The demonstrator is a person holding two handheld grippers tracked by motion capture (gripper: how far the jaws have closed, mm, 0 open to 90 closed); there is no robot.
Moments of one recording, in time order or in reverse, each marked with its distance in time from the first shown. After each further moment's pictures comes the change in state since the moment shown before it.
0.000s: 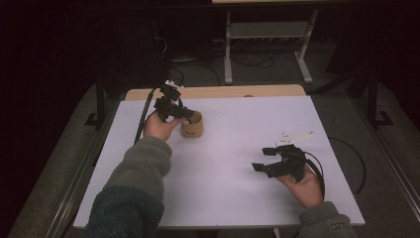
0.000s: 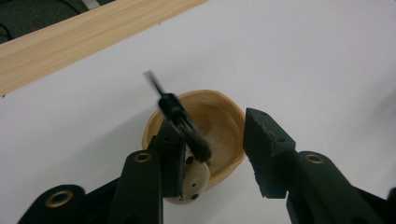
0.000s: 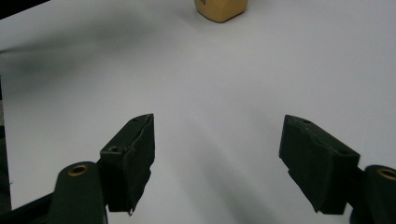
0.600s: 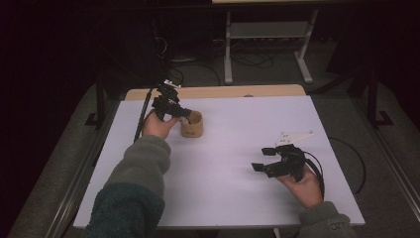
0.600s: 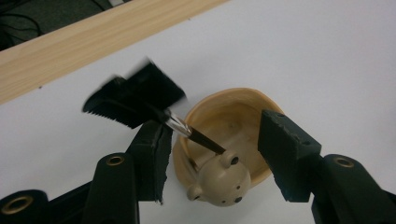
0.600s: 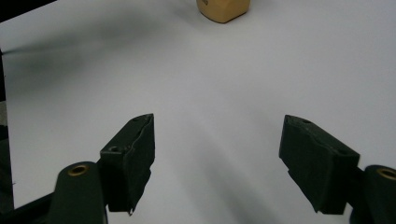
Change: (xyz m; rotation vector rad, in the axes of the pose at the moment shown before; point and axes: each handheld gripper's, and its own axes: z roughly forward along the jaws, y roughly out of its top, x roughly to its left) left arm 0.012 -0.002 0.006 0.013 0.070 -0.019; right arm 0.000 0.000 0.001 0.001 0.014 0.004
